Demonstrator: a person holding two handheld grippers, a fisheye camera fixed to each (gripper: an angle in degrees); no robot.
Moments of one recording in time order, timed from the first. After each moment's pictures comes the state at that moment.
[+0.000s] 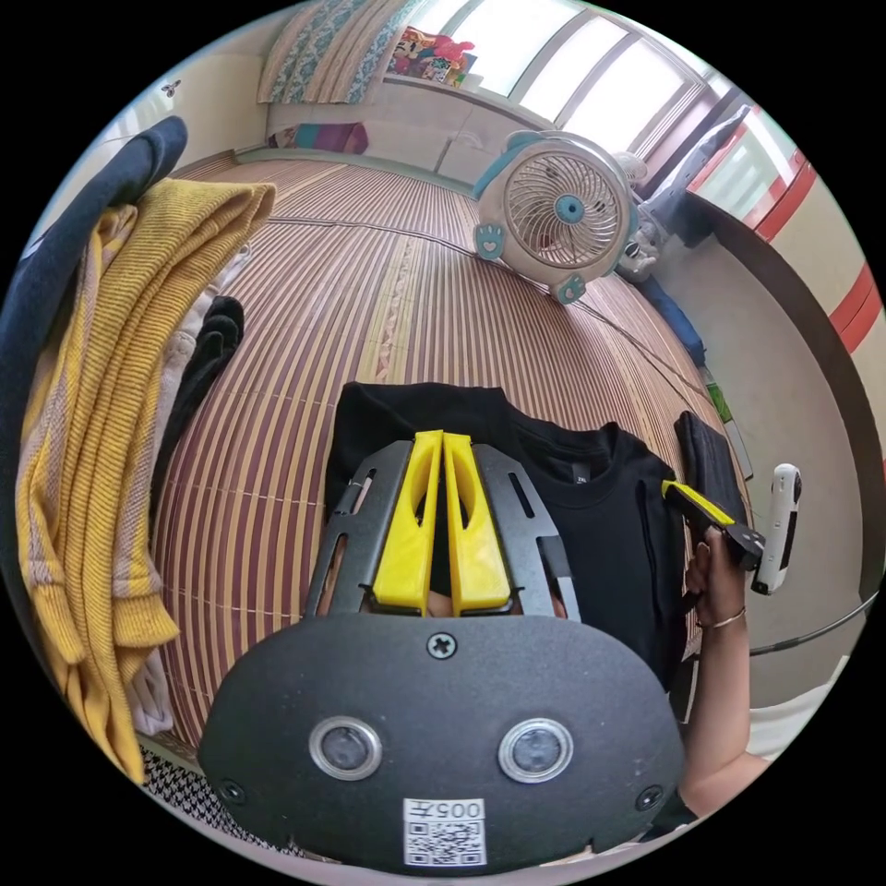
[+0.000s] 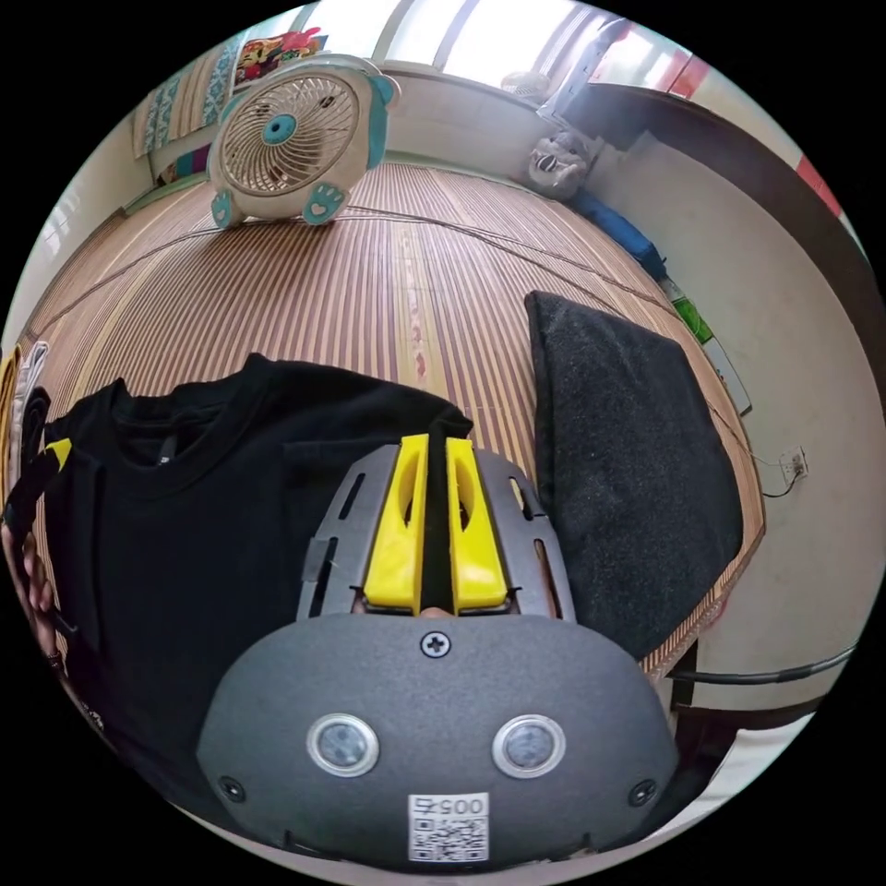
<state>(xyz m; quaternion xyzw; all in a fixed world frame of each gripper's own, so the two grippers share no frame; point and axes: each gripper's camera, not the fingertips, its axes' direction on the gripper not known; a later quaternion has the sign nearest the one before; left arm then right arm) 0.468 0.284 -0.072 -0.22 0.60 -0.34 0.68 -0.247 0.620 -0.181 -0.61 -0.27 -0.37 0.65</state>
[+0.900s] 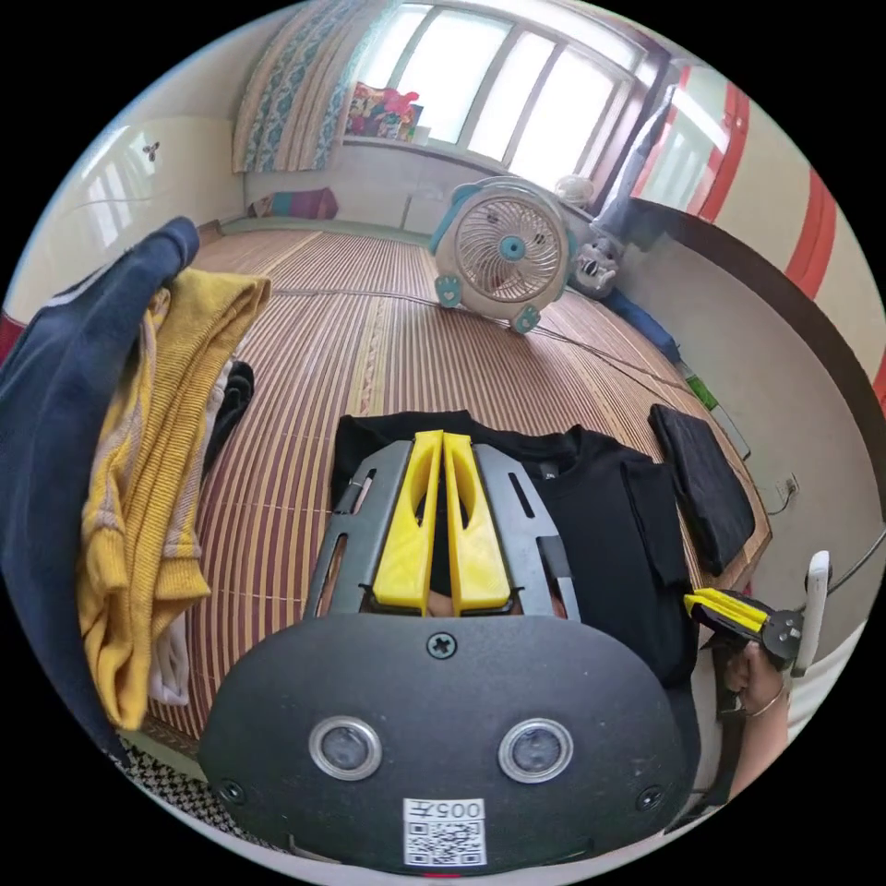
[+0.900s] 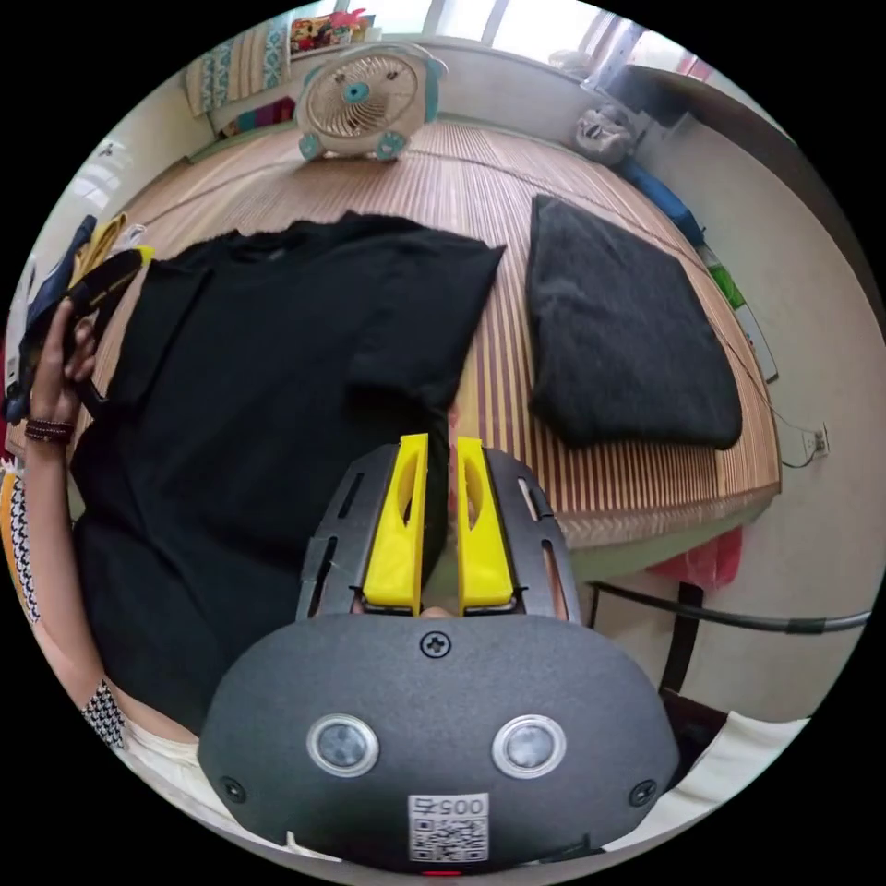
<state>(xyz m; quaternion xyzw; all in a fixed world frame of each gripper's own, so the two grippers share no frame) 0.342 0.277 -0.186 -0.11 0.58 -0.34 0.73 -0.063 0.533 -0.250 -0.66 -0.32 -0.38 0.57</state>
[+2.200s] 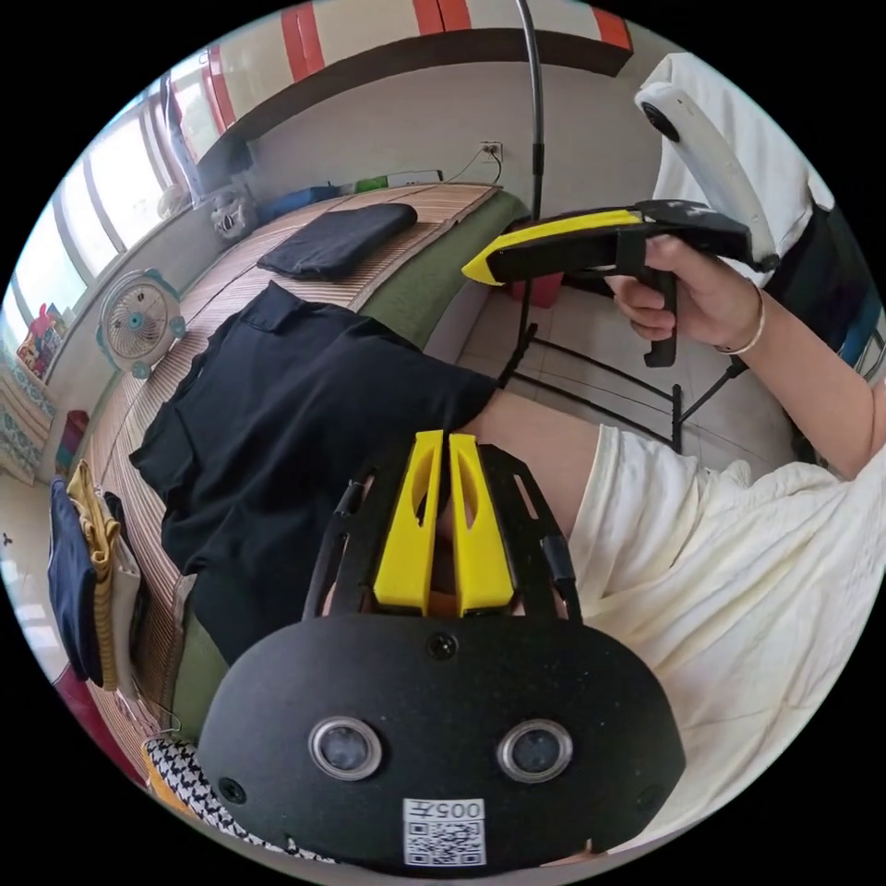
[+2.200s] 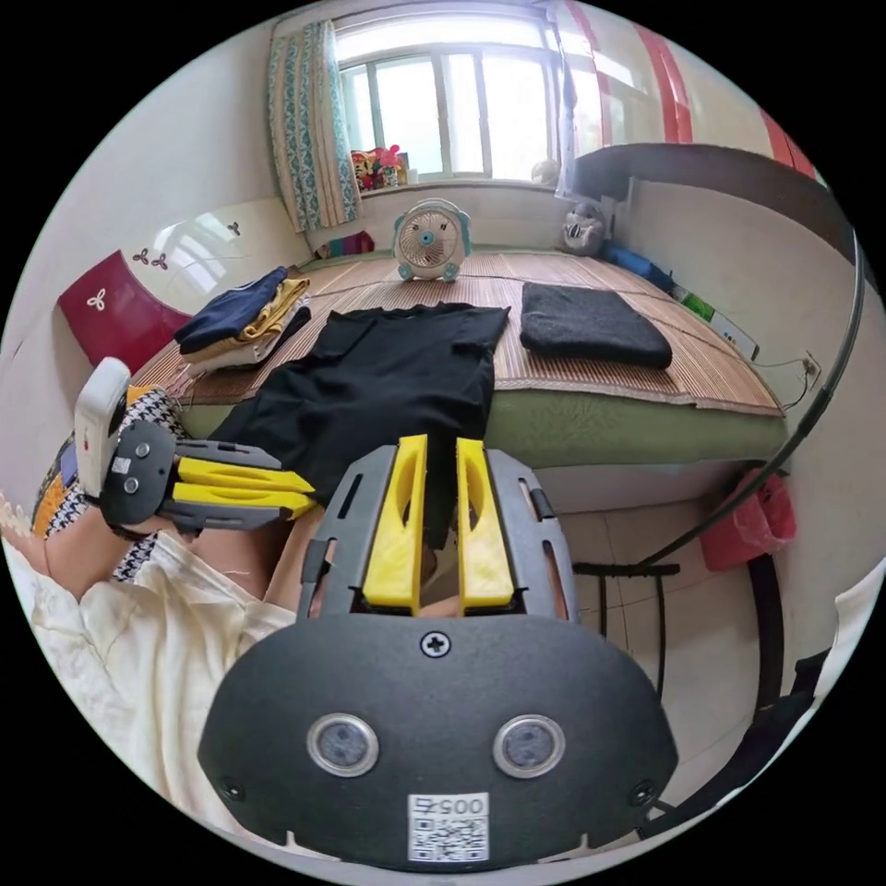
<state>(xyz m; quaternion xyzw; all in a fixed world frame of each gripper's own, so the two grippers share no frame) 0.184 0.377 -0.664 0.10 0.70 0.10 0.70 0.275 0.316 -0.411 -0.55 -0.46 -0.22 0.66</state>
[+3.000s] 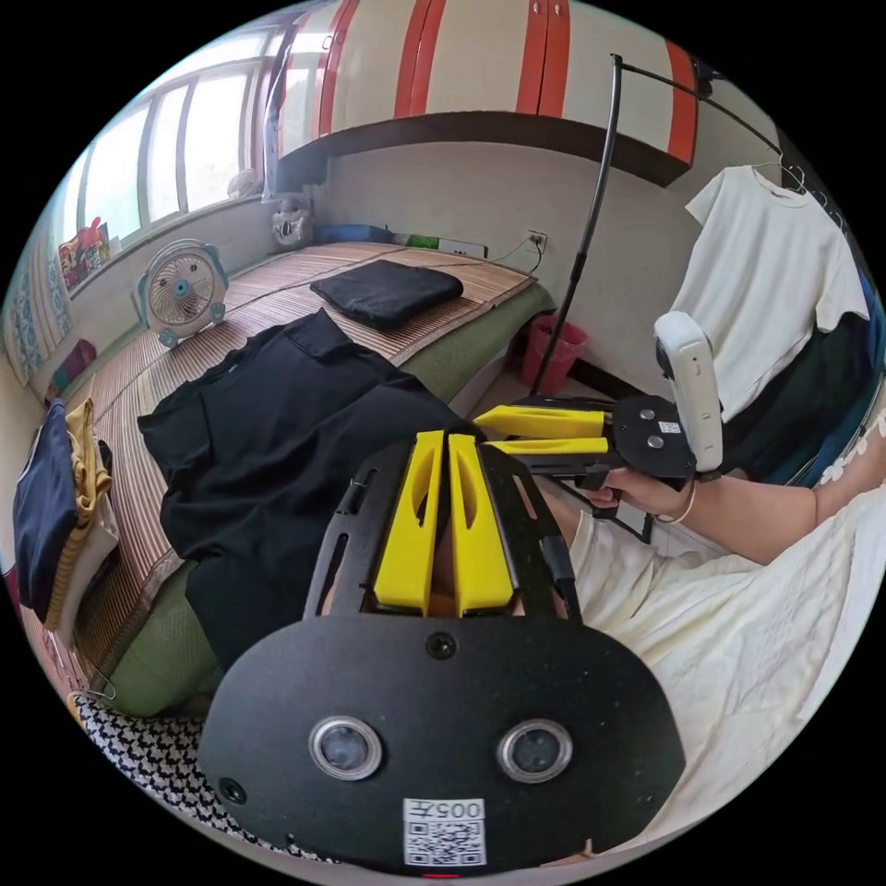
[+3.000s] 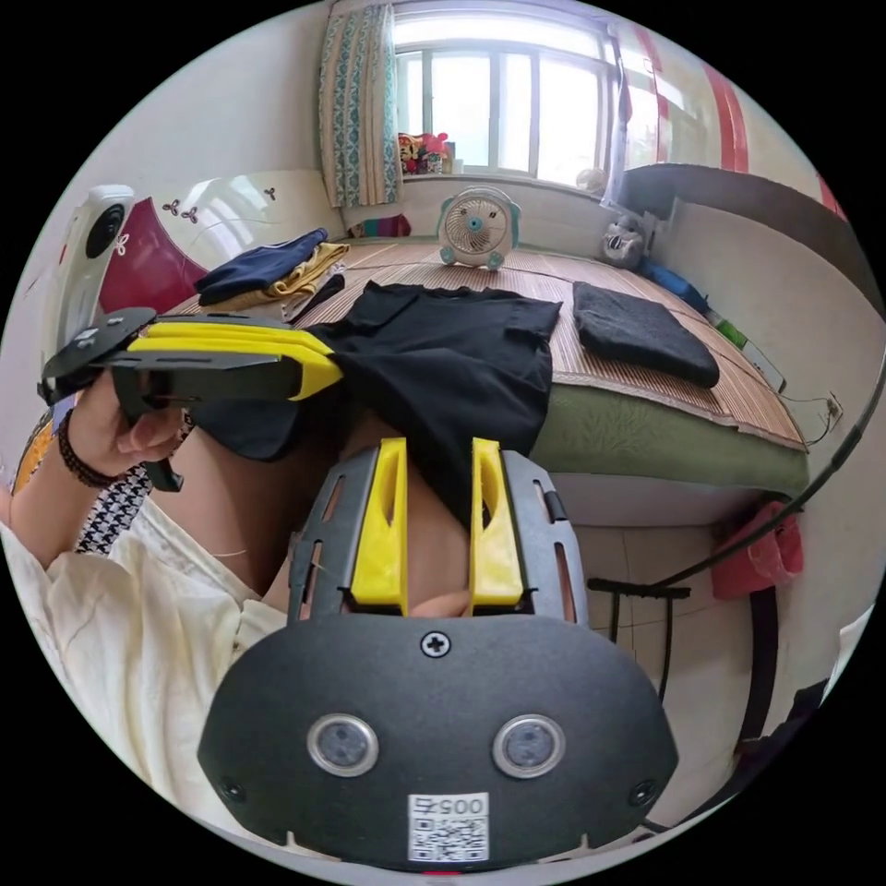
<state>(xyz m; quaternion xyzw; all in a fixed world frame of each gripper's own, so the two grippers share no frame) 0.073 0.387 -0.589 0.11 0.73 -0.05 0.68 0.265 0.348 -0.492 -0.53 -0.48 -0.25 0.65</state>
